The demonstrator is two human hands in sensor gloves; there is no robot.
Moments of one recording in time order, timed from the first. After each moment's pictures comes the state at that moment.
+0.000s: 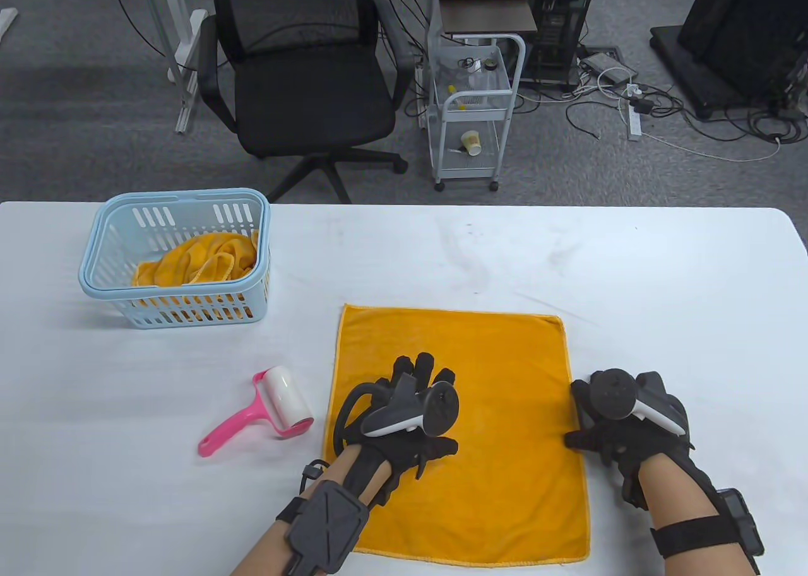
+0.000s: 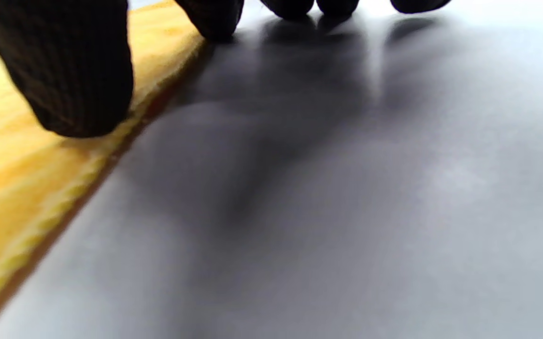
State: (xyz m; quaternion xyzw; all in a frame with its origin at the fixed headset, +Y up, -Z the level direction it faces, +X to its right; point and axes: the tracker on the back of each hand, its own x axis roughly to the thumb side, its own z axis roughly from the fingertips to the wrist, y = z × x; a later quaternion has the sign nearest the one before) left_hand -0.020 -0.761 -0.285 -0.21 -0.23 -0.02 0.95; right_hand 0.308 -0.795 -0.306 0.07 0.23 0.97 0.07
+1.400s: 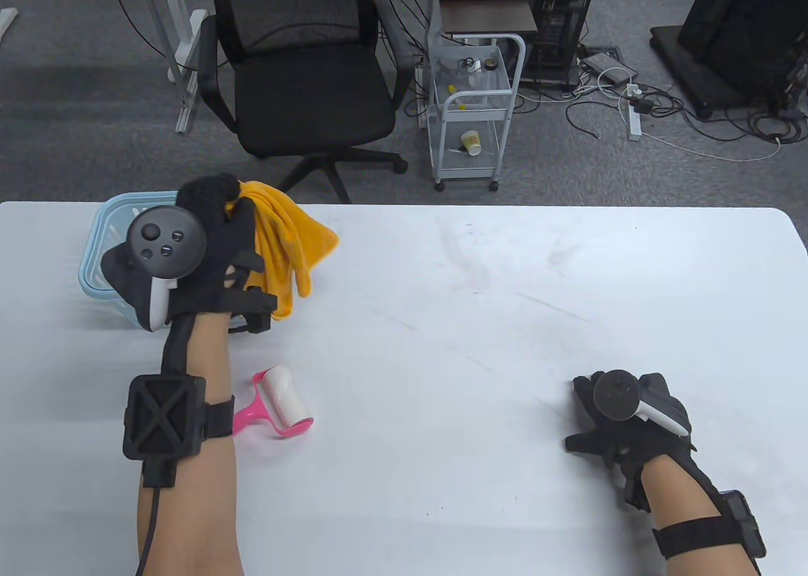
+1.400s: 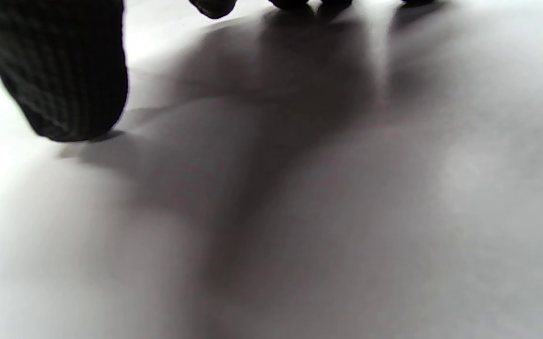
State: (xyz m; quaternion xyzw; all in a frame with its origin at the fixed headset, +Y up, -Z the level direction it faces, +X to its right) left_hand -0.281 -0.515 -0.359 0.27 0.10 0.29 0.91; right_hand 0.312 -0.796 -0.304 0.07 0.23 0.97 0.08
